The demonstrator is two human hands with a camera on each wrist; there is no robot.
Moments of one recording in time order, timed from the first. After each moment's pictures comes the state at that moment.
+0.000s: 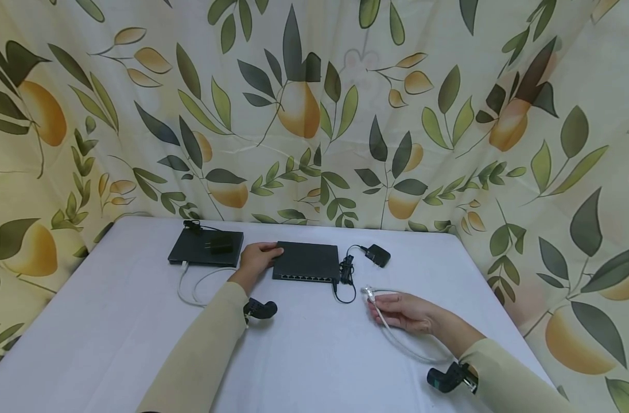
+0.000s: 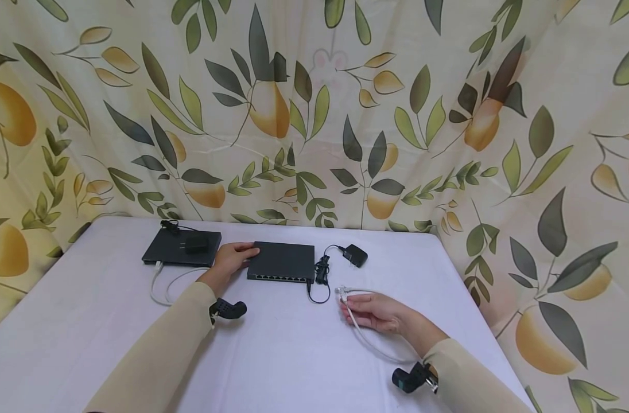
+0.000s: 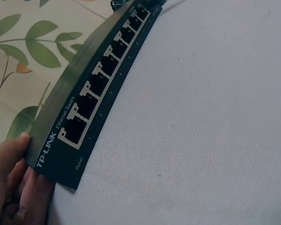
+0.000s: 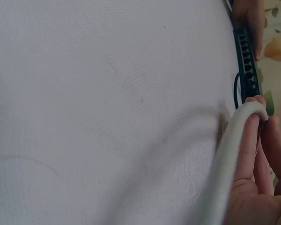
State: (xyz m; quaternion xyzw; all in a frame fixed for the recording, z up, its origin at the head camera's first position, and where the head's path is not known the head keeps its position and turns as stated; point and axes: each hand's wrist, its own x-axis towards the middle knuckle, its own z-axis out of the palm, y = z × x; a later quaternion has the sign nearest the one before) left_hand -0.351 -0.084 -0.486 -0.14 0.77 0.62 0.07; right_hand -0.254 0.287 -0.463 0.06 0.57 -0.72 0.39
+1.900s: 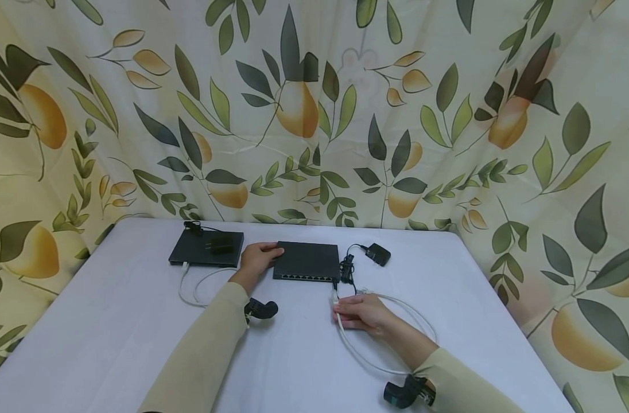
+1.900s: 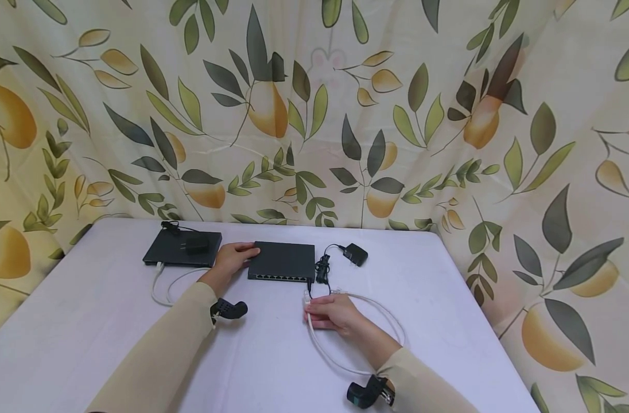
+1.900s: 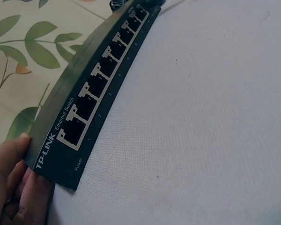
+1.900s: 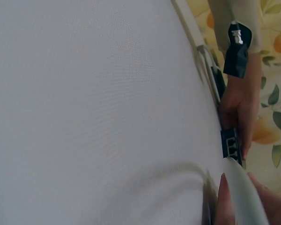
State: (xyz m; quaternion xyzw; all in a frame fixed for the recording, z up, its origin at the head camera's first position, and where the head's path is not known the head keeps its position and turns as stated) left_hand -0.350 -0.081 -0.486 -0.14 0.77 0.62 0.06; right_hand -0.235 0.189 -0.467 0.09 0.69 -0.67 0.27
